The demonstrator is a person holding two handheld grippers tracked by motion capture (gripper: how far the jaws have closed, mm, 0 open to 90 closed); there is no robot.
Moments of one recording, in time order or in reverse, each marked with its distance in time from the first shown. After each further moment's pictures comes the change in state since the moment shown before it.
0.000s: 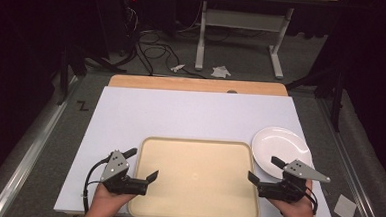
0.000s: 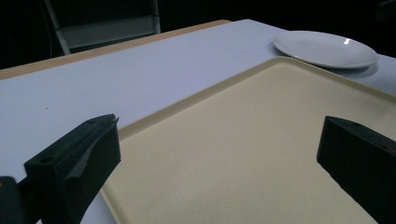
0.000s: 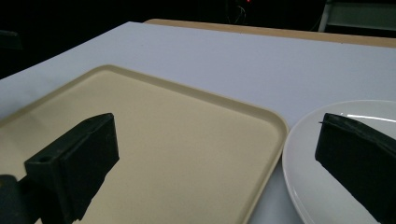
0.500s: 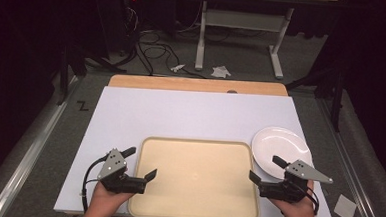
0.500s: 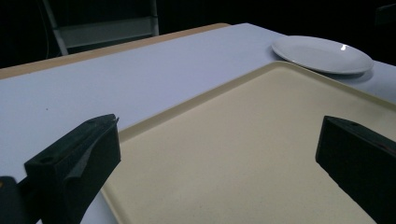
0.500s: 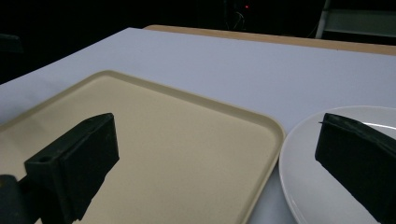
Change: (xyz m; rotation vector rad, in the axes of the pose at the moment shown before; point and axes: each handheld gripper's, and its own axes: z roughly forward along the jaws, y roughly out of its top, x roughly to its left) left arm 0.005 0.002 -0.003 -0.010 -0.008 -0.015; right arm -0.001 0.002 -0.003 -0.023 -0.004 -0.003
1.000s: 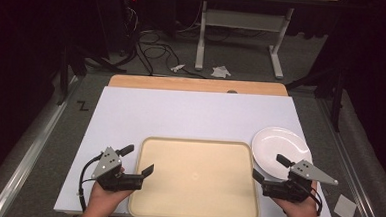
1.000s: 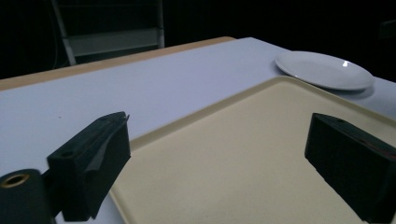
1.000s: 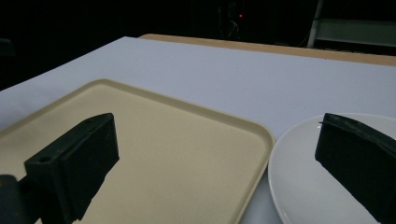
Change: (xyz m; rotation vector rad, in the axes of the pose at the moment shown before) left arm 0.004 0.005 -0.008 -0.052 0.026 -0.025; right arm -0.004 0.003 -0.007 -0.038 -0.024 0.004
